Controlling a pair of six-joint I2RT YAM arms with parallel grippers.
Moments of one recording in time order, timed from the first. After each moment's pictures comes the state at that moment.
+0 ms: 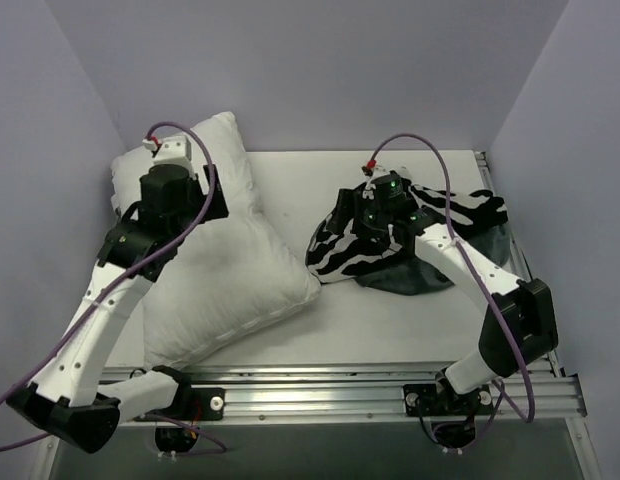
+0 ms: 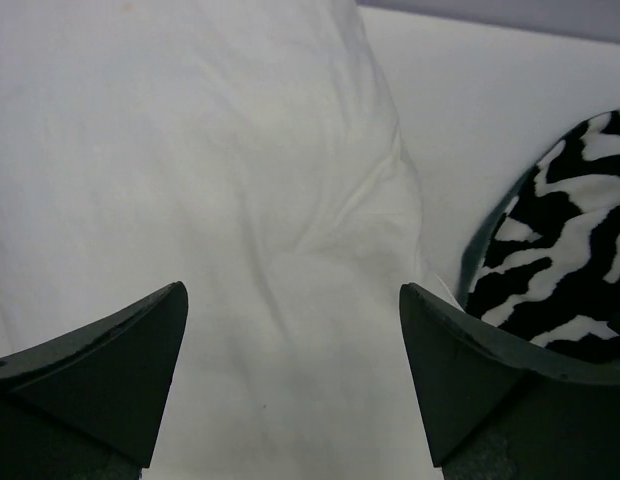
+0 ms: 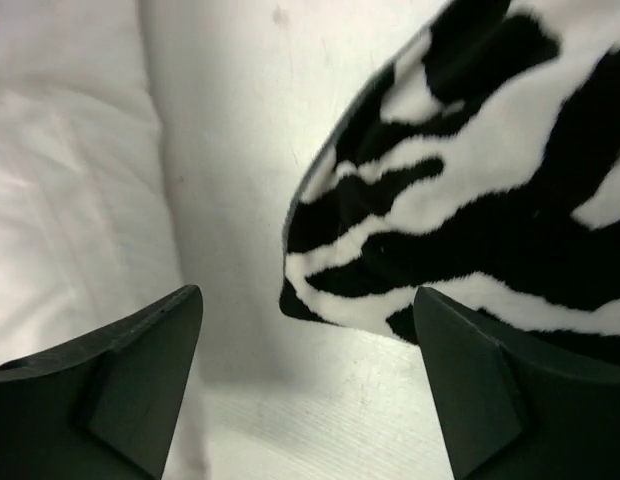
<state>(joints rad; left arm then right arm) -0.41 1.19 1.36 -0.68 -0.40 -0.34 0.46 1.51 1.10 -0.30 -0.17 0.49</state>
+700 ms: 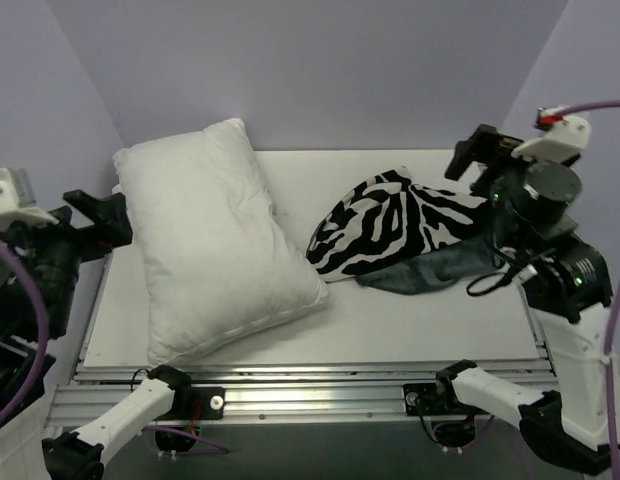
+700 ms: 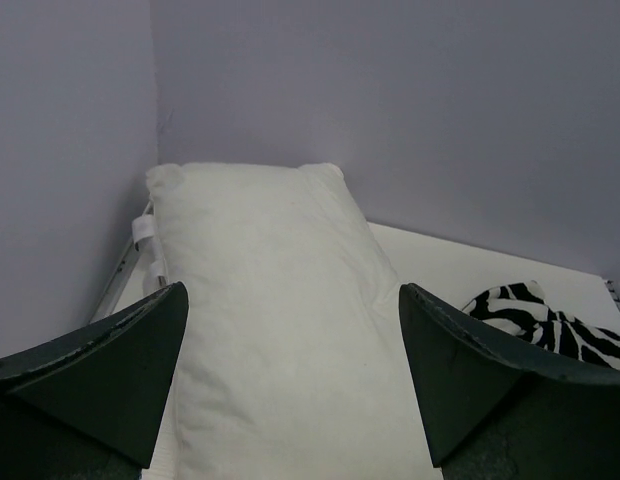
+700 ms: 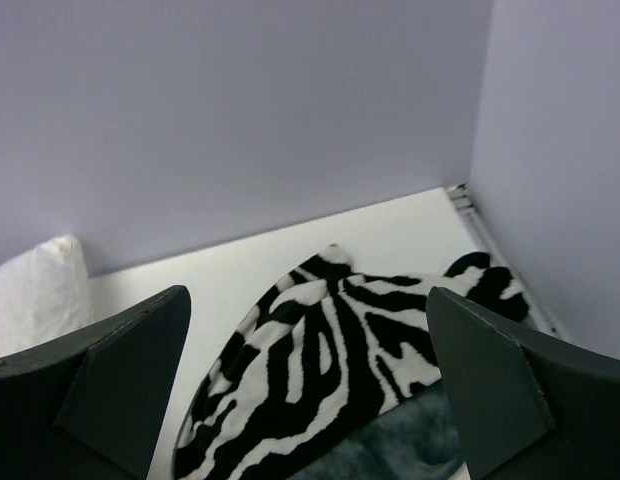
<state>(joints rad) -0.41 0.87 1.81 -0.95 -0.50 -0.26 0.41 1.10 1.69 -0.67 0.53 0.24</state>
